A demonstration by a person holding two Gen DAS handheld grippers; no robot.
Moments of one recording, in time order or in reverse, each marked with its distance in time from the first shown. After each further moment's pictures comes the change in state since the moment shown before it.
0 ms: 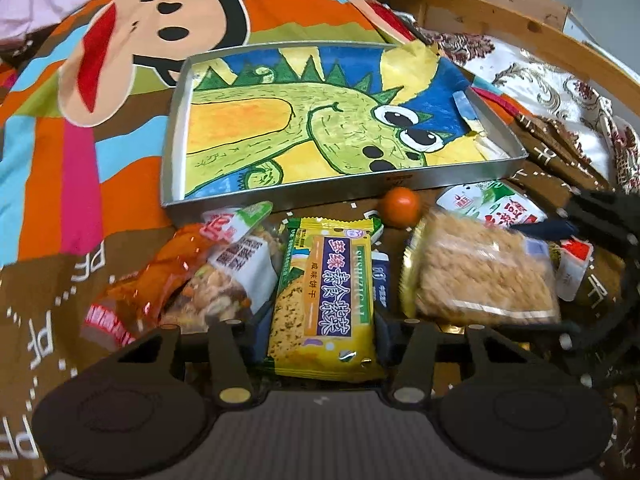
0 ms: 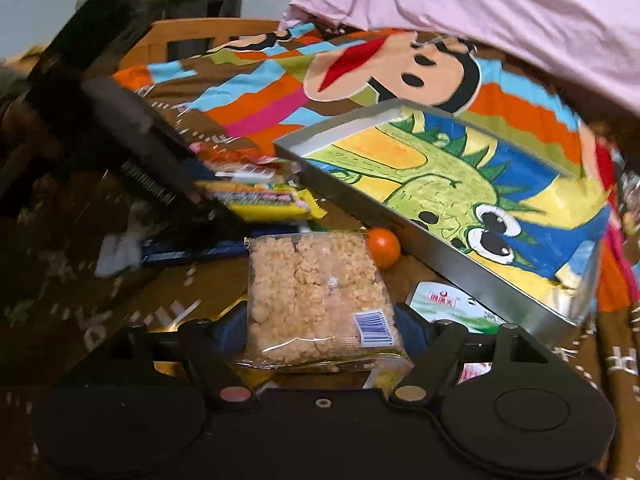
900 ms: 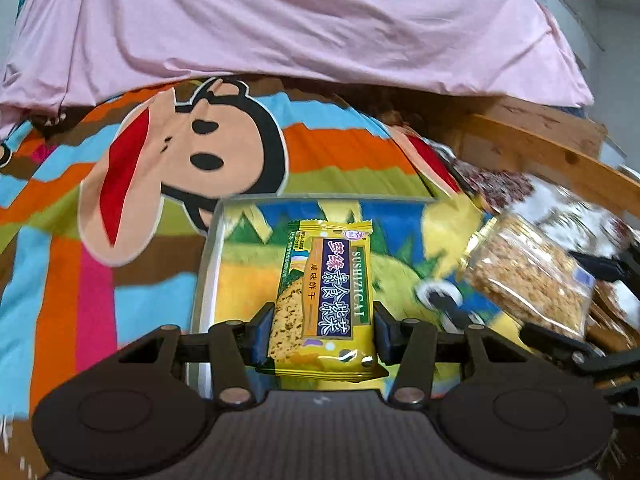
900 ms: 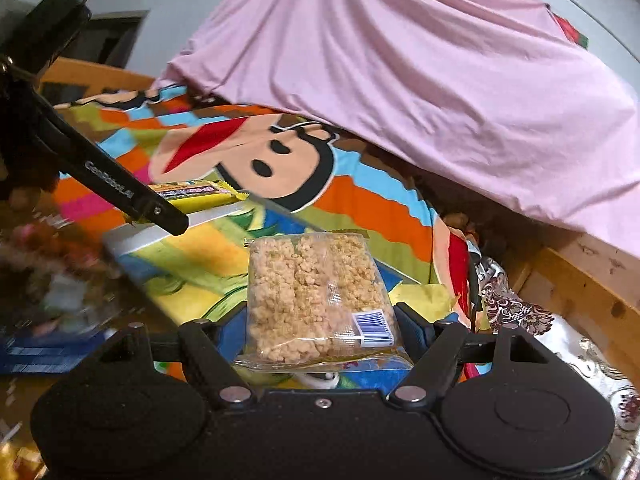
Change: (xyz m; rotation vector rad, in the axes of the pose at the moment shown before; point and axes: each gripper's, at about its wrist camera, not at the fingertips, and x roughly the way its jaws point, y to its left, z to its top) left arm 0.014 0.020 0.091 -0.078 -0.354 0.073; right arm 0.021 -0.058 0.055 -0.002 -0.220 -0.463
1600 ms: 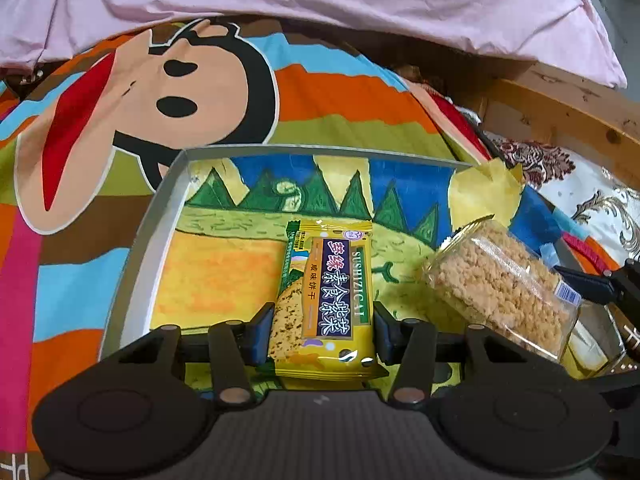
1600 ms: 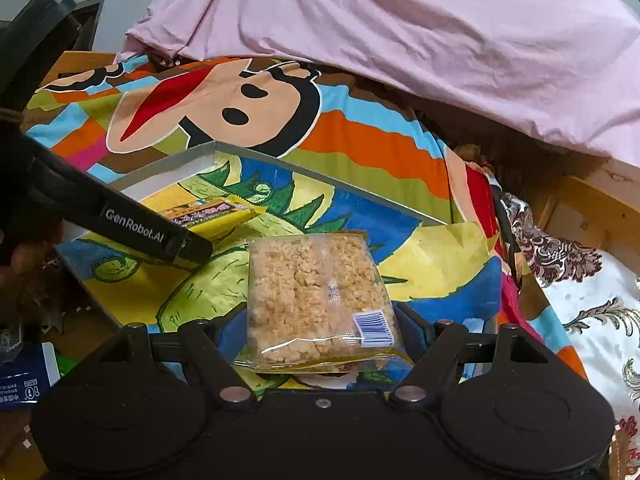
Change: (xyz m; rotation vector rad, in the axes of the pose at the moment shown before) left arm 0.083 -0.014 -0.013 -0.042 0.103 0.007; right arm 0.079 0.000 -0.023 0.117 0.138 0.007
